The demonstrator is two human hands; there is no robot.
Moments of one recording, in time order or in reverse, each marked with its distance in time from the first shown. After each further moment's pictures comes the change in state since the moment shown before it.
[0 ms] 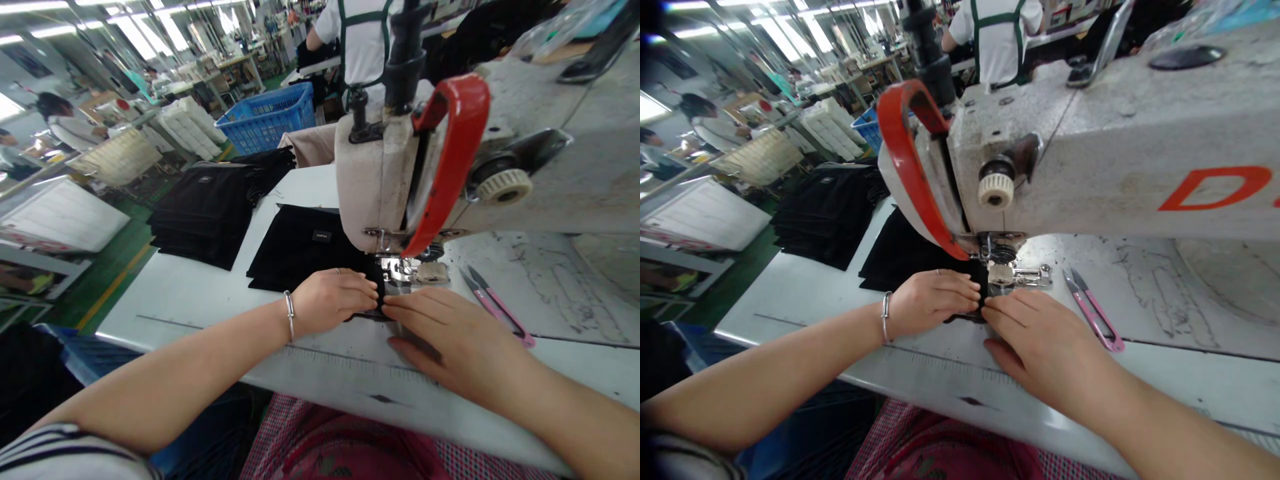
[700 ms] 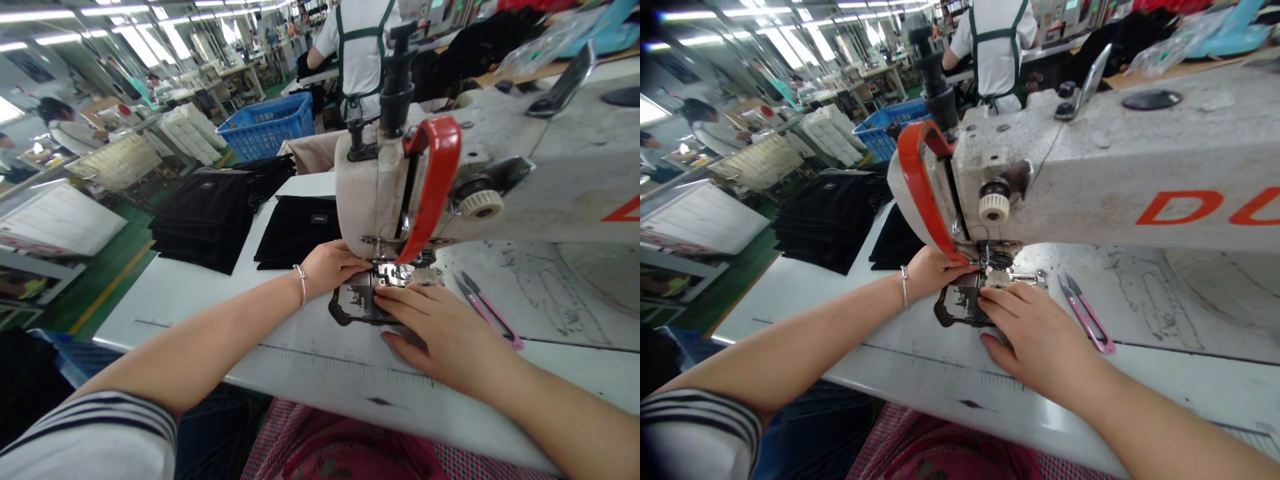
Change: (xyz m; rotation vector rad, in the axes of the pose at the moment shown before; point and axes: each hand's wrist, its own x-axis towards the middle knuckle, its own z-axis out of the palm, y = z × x) left_hand 0.021 -0.057 0.005 0.085 0.121 -0.186; right_hand 0.007 0.006 0.005 -0.085 -0.077 0.093
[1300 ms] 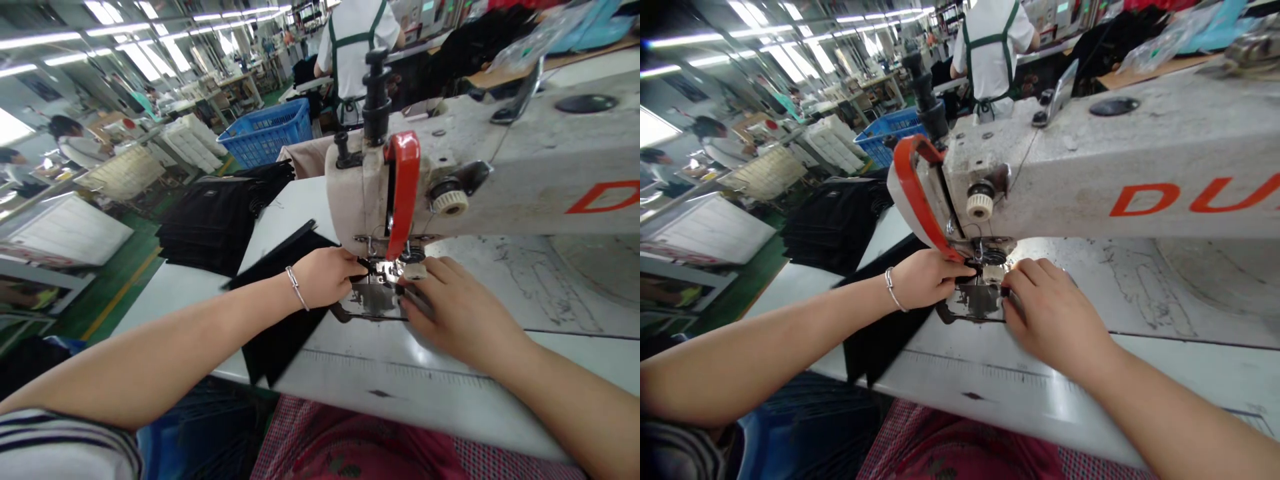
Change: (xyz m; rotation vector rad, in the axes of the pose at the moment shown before) left_hand 0.012 0.044 -0.042 0.239 -0.449 -0.036; right_hand 0.003 0.015 -0.010 -0.061 0.132 0.178
